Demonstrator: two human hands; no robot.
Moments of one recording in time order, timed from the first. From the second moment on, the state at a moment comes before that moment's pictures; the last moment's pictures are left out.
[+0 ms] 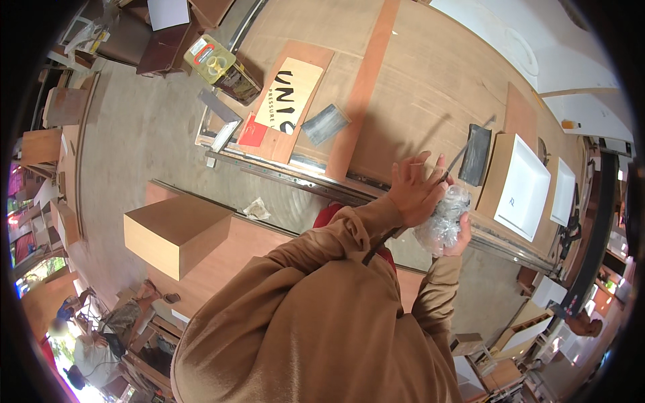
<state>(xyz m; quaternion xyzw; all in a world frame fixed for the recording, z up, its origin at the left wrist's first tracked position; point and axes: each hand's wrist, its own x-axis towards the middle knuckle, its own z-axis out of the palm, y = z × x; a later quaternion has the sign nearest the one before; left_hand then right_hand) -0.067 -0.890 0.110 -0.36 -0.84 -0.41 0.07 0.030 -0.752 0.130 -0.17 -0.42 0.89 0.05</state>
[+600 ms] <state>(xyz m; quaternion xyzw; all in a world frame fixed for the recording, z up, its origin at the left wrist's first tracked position) -0.274 -1.094 -0.022 0.06 -0.98 -0.21 -0.01 0.102 -0.687 0.151 -0.07 -0.11 0.97 0.20</state>
